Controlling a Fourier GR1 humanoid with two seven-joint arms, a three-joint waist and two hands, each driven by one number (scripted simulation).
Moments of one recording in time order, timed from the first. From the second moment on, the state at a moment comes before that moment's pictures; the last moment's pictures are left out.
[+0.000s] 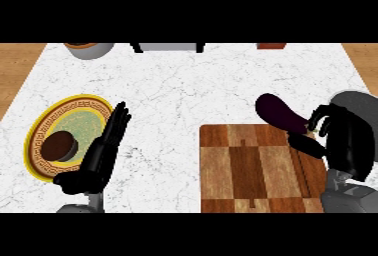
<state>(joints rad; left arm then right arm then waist) -0.02 0.06 -0.15 -1.58 0.01 0.04 -0.11 -0.14 -0.23 0.08 -1.75 1.01 -0.21 0.59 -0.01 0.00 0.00</state>
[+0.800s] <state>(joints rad) -0.02 0.05 -0.15 -1.59 0.00 0.03 -0.10 -0.23 -0.40 -0.33 -1.26 0.80 -0.54 0.20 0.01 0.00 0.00</state>
